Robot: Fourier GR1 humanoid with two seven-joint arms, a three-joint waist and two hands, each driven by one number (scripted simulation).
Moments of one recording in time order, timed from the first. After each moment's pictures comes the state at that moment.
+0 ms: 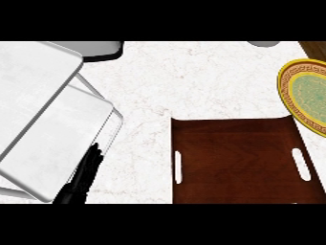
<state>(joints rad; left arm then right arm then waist) 0.31 0.30 -0.46 -1.81 0.16 0.24 -0.11 0.18 -0.97 -0.38 -1.35 0.12 -0.26 -0.21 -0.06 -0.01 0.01</state>
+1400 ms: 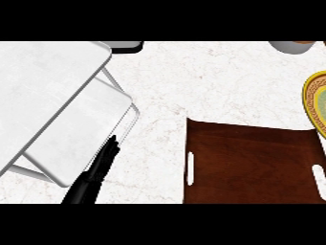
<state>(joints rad) 0.18 0.31 -0.53 -1.74 0.19 0.21 -0.13 -0.29 -0.79 -0.19 -0.98 0.14 -0.21 -0.16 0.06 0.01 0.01</state>
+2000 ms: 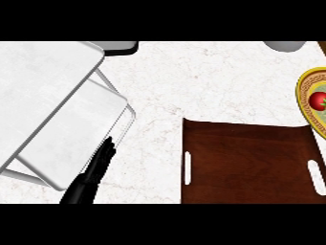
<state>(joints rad) 0.20 0.33 -0.53 -1.75 0.21 0.24 -0.14 -0.47 -0.69 -0.29 -0.78 0.06 -0.24 -0.16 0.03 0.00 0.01</state>
